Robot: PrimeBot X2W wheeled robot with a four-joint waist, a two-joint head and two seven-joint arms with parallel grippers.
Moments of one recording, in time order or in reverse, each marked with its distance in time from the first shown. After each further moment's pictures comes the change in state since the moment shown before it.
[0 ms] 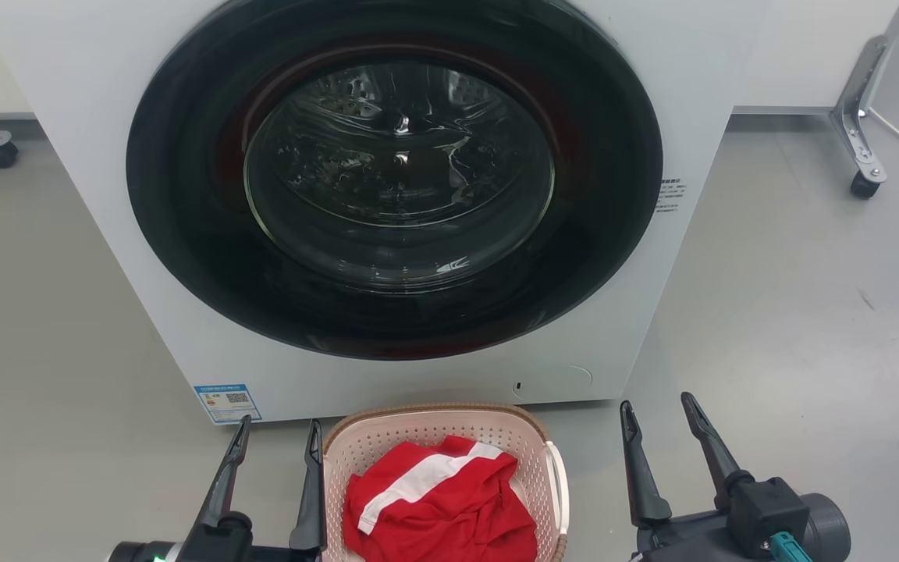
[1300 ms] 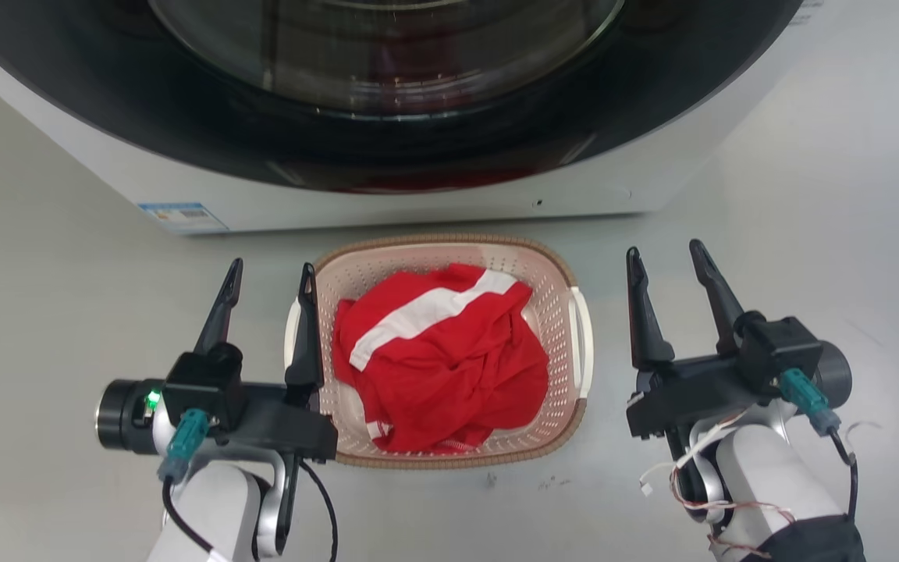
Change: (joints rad) left arm -0.361 -0.022 0.014 0.209 -0.064 -0.026 -0.003; right arm -0.345 -0.003 -0.028 0.184 0.057 0.037 -0.007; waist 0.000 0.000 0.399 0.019
